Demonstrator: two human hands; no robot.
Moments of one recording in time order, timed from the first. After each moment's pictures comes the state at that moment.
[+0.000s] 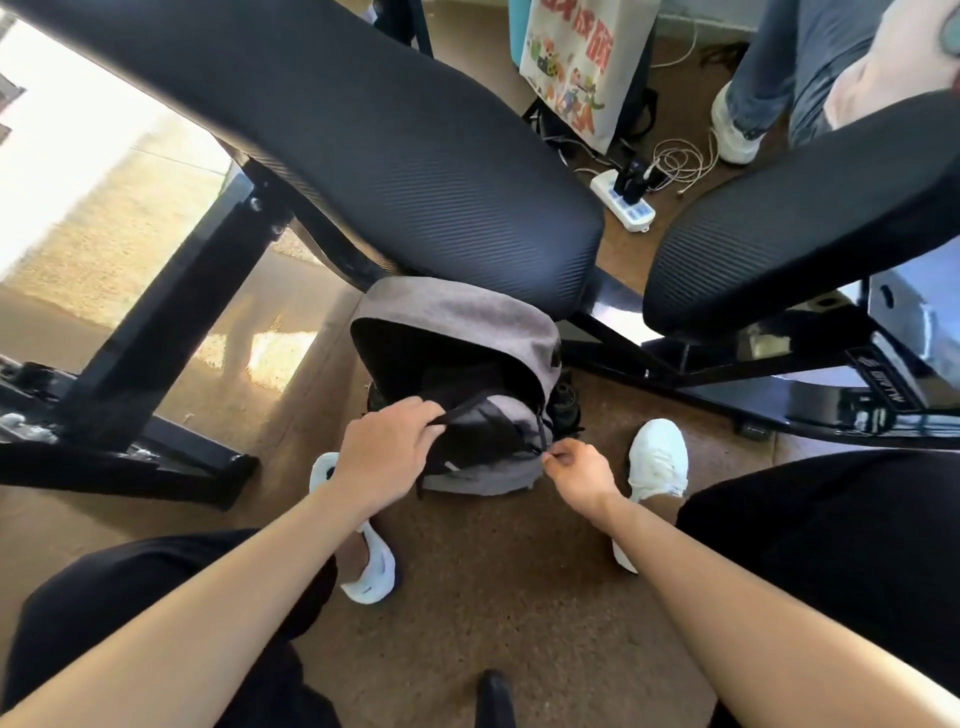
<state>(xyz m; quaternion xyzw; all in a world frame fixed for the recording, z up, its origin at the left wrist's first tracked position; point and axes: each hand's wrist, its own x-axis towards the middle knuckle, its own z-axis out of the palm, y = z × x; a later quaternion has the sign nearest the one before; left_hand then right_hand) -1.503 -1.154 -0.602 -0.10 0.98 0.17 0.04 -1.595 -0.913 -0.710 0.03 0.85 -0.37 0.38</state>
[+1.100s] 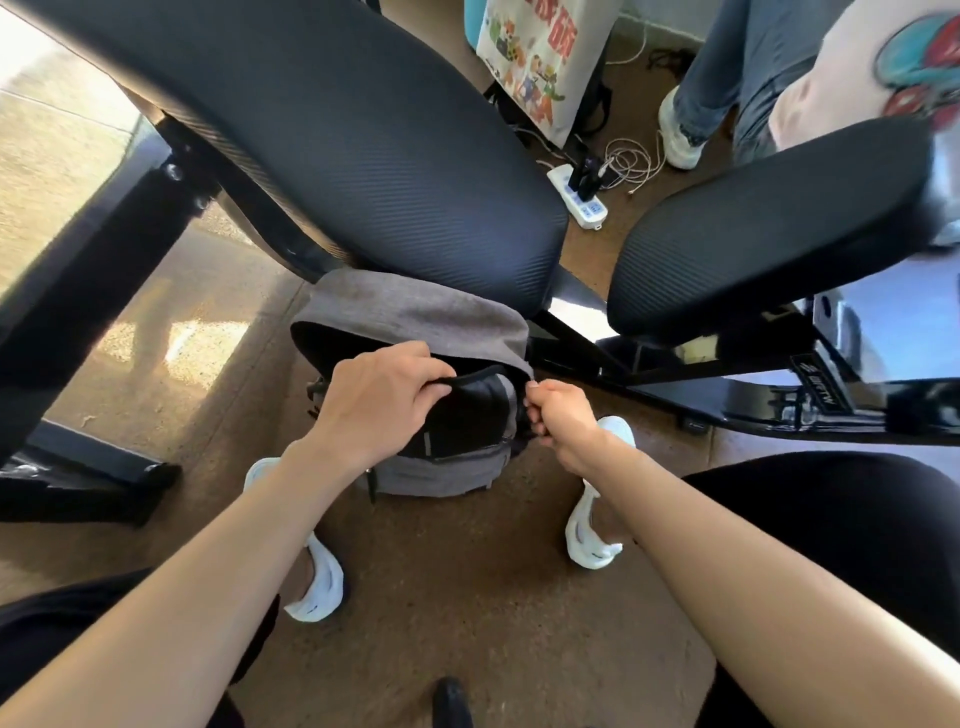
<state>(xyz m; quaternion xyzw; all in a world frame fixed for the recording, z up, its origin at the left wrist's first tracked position) -1.564 -1.152 -0.572 0.00 0.98 0.21 -0.05 -1.652 -0.944 -0.653 0.16 0.75 -0.54 0.35</state>
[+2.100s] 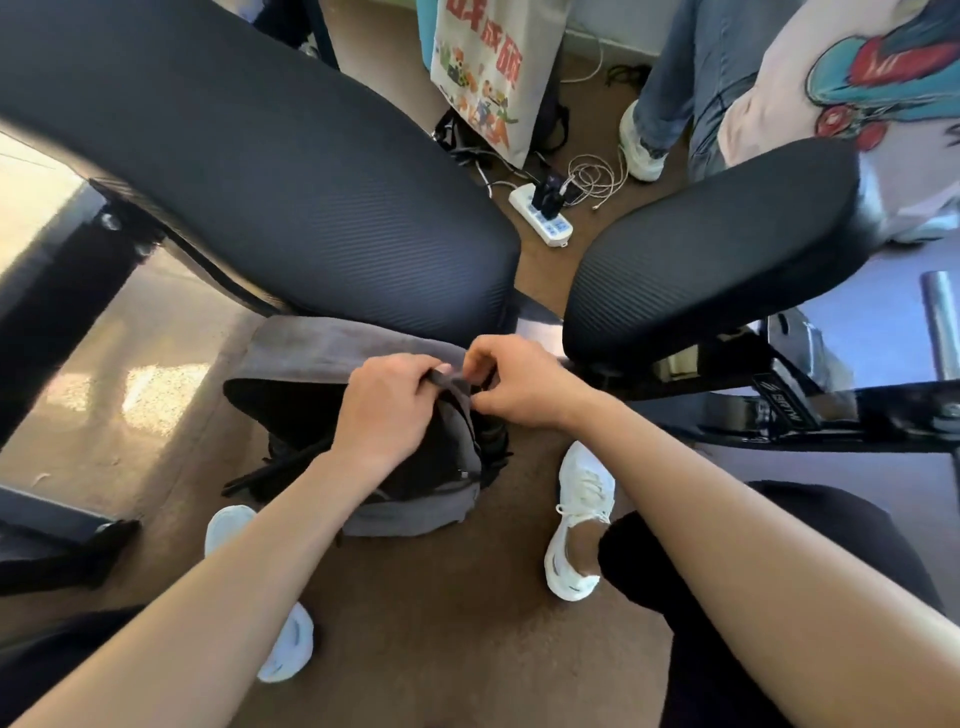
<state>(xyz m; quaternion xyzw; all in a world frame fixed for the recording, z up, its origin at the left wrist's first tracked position) -1.636 -1.102 -0.590 -0.10 0.96 0.27 -0.06 -1.727 -0.944 -0.573 -0.27 0.88 -0.29 0.27</state>
